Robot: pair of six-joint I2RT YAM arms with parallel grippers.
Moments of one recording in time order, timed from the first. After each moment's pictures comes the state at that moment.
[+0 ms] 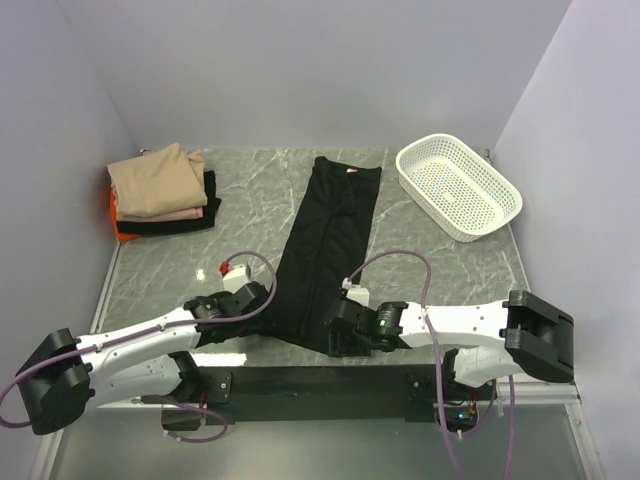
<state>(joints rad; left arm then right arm) -0.93 0.99 0.46 -0.54 -0.36 -1.10 1.24 1.33 0.64 -0.45 0.14 1.16</state>
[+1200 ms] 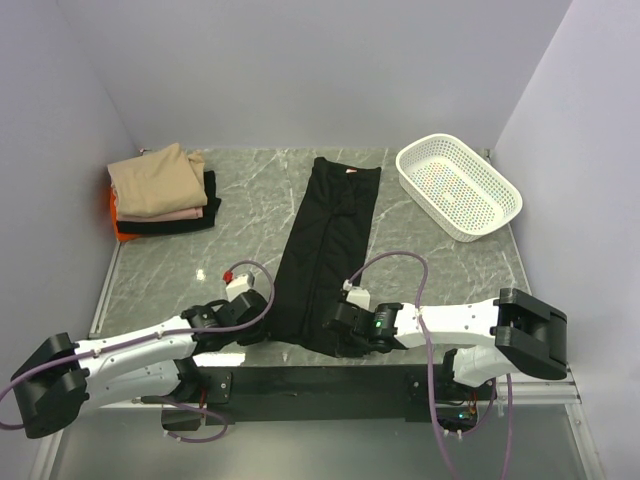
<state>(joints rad) -0.96 0.96 0.37 -0.43 -0.25 -1.13 1.24 1.37 0.63 -0.43 0.16 1.20</state>
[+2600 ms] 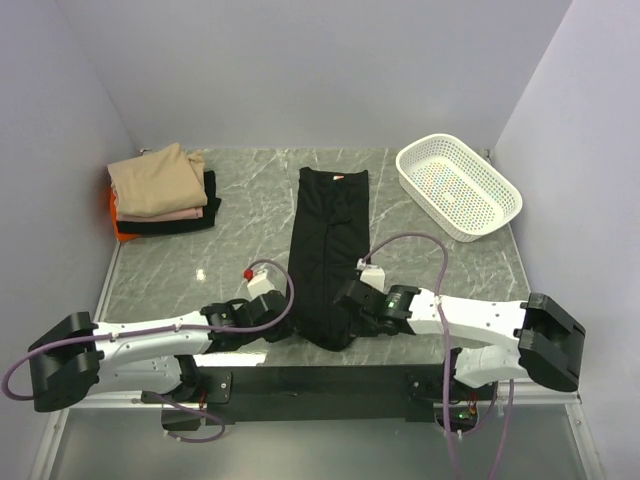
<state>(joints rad) -1.13 1.08 0.46 -0.23 -0.27 -1.33 1.11 1.27 0.71 -0.64 0.27 1.05</state>
